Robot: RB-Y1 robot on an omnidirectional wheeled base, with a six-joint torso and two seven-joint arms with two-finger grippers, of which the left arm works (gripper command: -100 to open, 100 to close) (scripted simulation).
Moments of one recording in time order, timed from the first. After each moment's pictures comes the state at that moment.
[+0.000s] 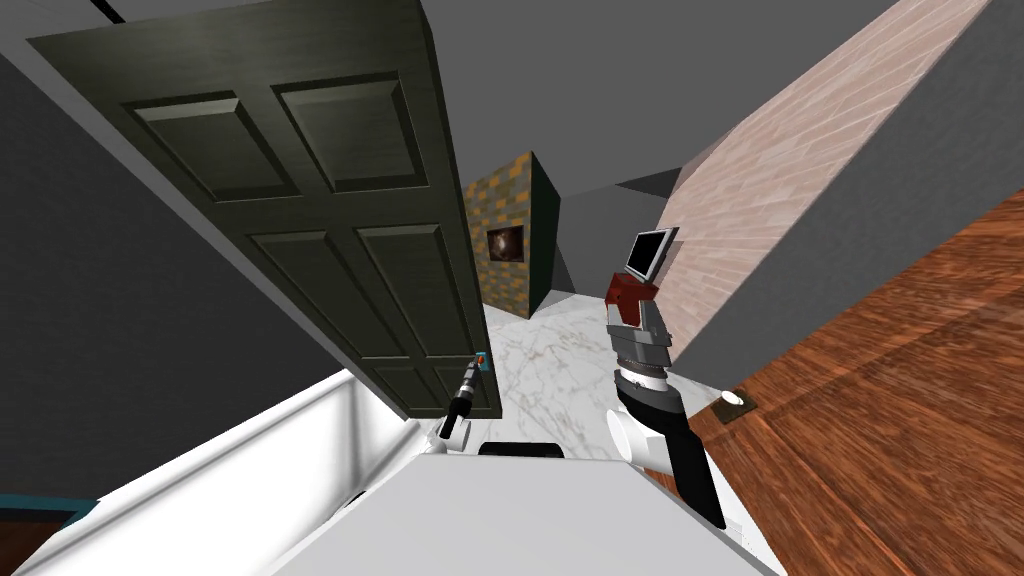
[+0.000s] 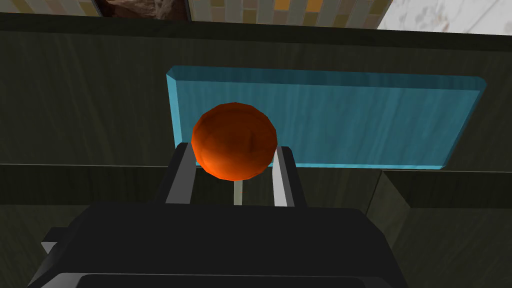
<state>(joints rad) -0.14 0.09 -0.02 -0.63 0.01 -0.80 0.08</state>
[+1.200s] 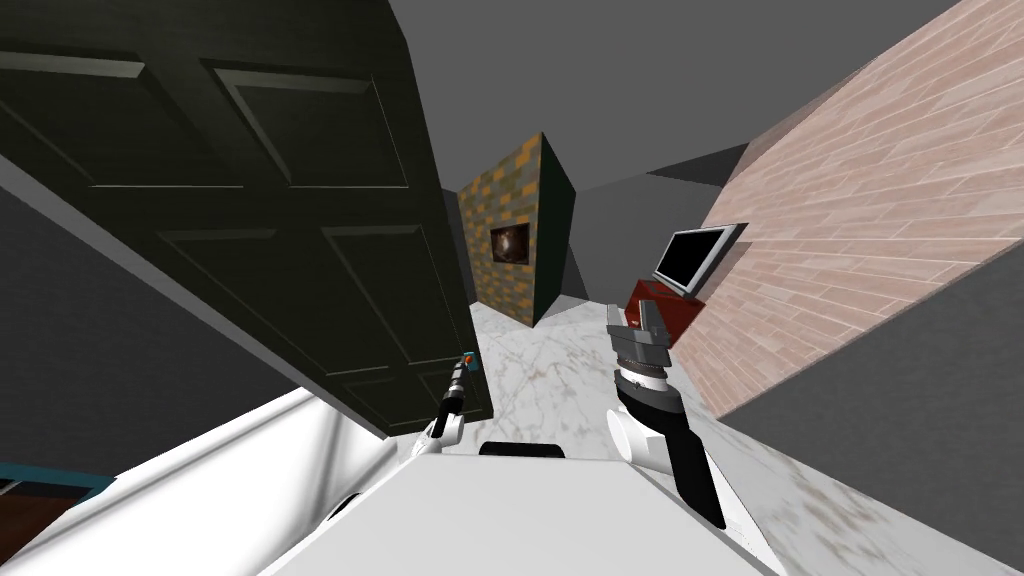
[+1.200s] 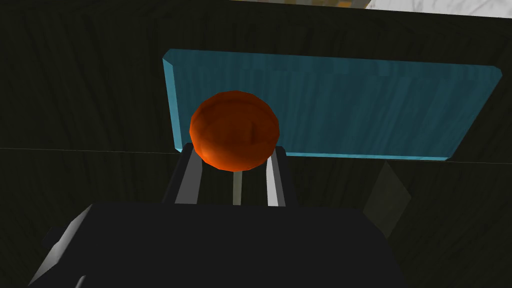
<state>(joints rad) -0.16 0.10 0.13 -0.59 0.09 -0.80 0.02</state>
